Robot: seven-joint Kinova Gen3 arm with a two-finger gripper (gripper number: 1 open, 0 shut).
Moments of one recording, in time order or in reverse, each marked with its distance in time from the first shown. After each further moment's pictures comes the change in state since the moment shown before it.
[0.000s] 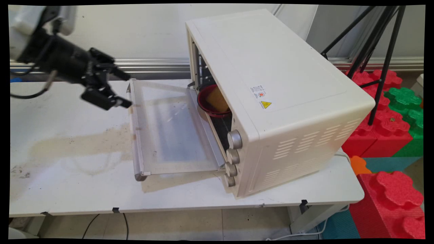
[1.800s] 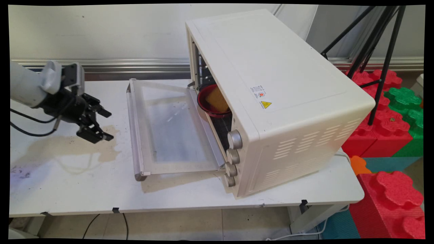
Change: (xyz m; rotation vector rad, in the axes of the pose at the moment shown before) arm -0.124 -0.024 0.079 0.018 -0.222 -0.067
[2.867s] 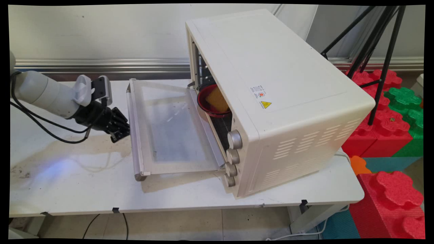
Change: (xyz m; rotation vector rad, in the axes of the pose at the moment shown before) arm 0.017 0.009 0.061 -0.001 0.065 -0.006
